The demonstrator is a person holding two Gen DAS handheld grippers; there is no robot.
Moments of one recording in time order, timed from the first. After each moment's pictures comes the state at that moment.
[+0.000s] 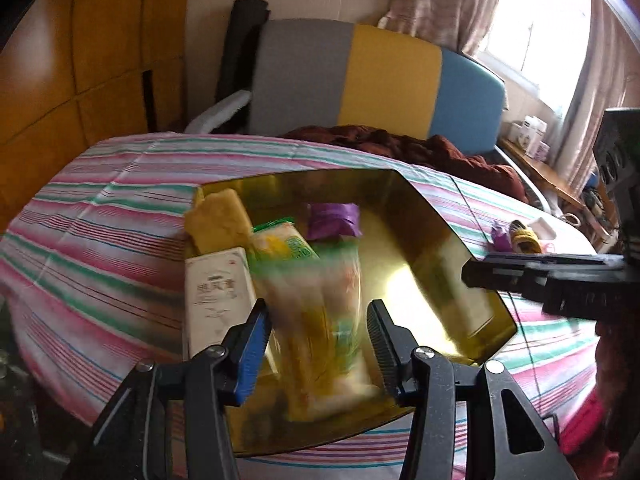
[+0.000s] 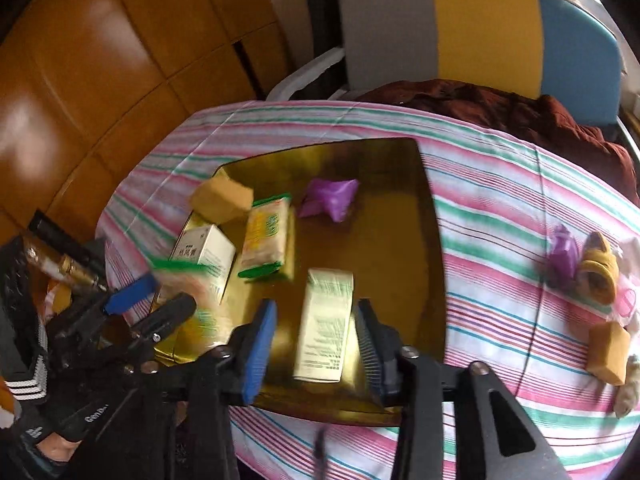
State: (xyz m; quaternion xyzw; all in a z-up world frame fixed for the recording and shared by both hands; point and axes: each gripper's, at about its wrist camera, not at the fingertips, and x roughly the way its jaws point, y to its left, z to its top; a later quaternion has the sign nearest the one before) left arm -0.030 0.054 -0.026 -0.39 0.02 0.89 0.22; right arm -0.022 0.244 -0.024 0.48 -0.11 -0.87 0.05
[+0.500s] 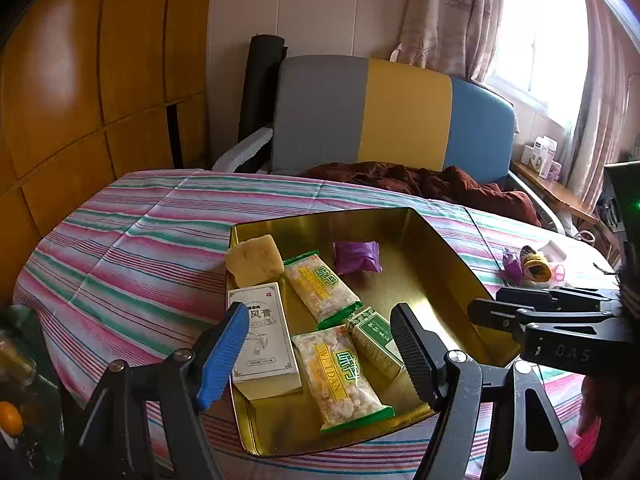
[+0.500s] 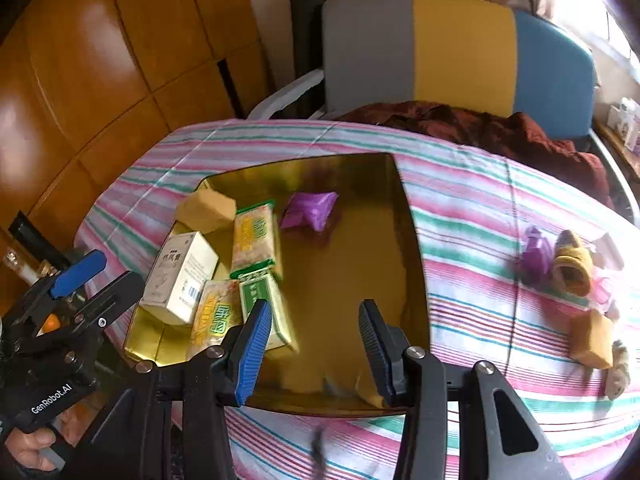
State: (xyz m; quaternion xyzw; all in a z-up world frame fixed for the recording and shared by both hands) left arm -0.016 0.037 0.001 -0.33 0.03 0.92 0.19; right arm 0.002 0.241 -0.020 0.43 -0.09 -0.90 -0.01
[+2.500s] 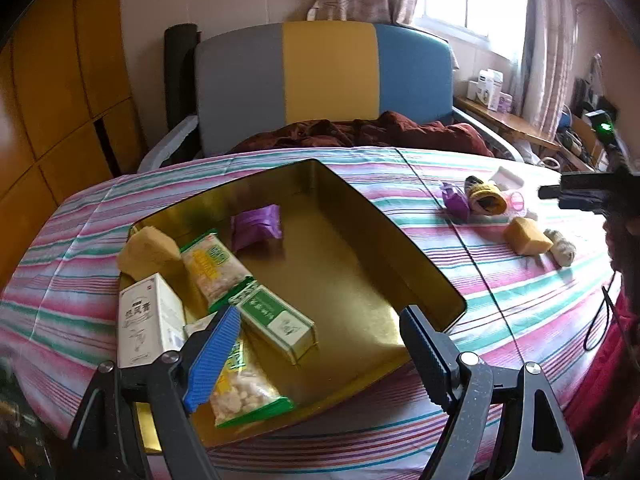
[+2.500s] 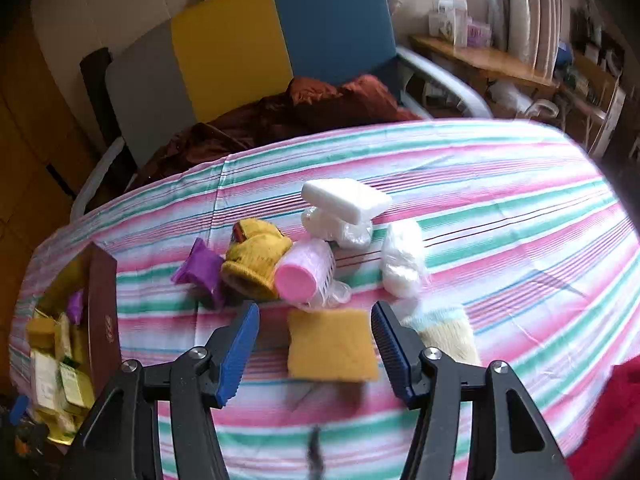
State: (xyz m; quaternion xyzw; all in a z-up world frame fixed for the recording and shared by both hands) left arm 0.007 0.133 -0.021 -0.36 0.12 0.88 0.28; right arm 0.073 0.521 -0.041 0.42 -0.25 -0.84 -0.24
